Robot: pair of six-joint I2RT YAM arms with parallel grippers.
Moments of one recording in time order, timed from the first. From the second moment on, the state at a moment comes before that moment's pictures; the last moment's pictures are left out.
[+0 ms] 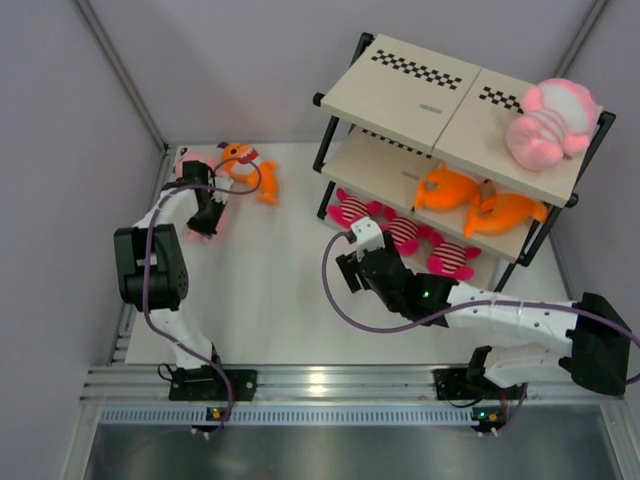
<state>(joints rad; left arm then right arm) 0.08 1.87 1.35 -0.66 -0.04 0.41 1.10 1.21 0.79 -0.12 0.63 0.16</state>
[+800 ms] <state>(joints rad) 0.05 0.89 1.14 -1.23 0.47 0.71 1.10 1.45 1.31 0.02 -0.15 -0.10</state>
